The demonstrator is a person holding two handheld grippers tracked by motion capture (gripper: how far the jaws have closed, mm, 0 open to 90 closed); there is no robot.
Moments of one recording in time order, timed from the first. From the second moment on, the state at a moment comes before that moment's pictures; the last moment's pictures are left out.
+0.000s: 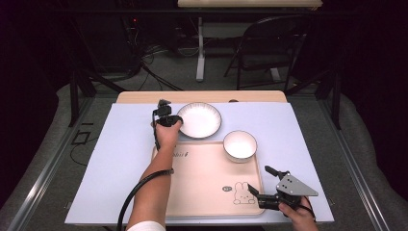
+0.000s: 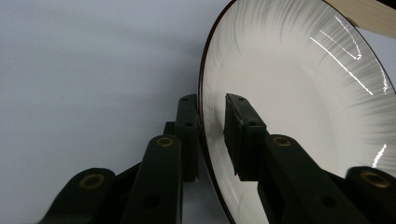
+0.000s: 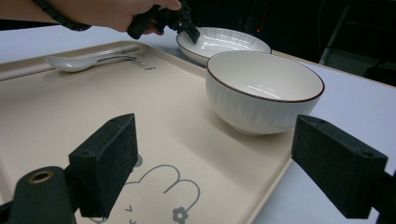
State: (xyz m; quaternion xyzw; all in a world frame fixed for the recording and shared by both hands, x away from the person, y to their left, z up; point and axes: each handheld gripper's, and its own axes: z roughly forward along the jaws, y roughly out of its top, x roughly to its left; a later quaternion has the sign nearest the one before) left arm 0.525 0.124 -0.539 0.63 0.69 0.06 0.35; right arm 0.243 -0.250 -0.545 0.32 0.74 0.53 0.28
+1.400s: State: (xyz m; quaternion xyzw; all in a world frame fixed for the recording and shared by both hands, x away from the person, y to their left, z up) left arm 0.531 0.106 -0.470 0.66 0.68 0.08 0.31; right arm 0.242 -0.250 -0.544 0.31 0.73 0.53 0.28
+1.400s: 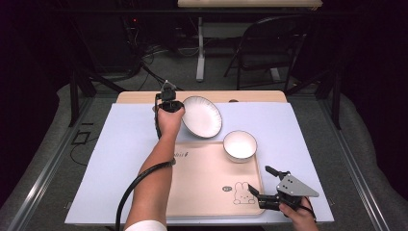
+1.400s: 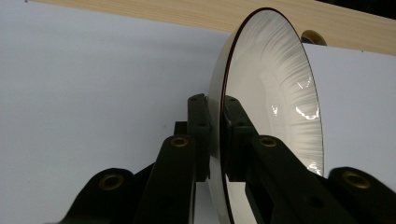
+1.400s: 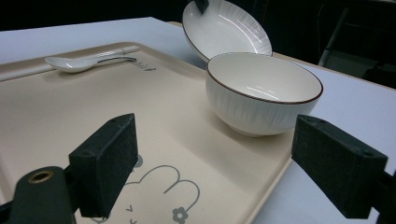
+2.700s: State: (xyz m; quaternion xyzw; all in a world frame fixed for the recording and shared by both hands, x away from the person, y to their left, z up) left arm 0.490 0.180 -0.413 0.70 0.64 0.07 0.32; right arm 0.242 -0.250 -0.544 0.32 0.73 0.53 0.28
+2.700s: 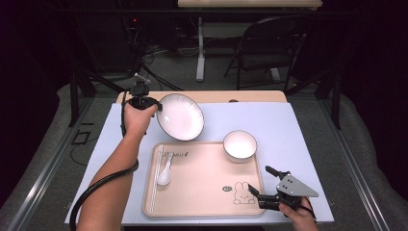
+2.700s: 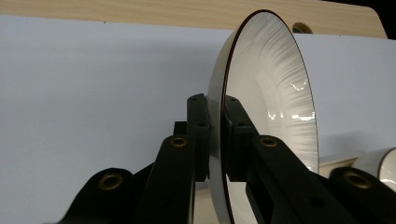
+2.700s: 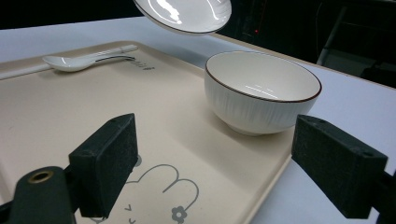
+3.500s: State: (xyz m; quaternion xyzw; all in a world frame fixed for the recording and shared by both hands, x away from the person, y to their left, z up) left arm 0.418 0.171 -0.397 0.76 0.56 0.03 0.33; right arm 0.242 -0.249 -0.544 0.32 0.74 0.53 0.29
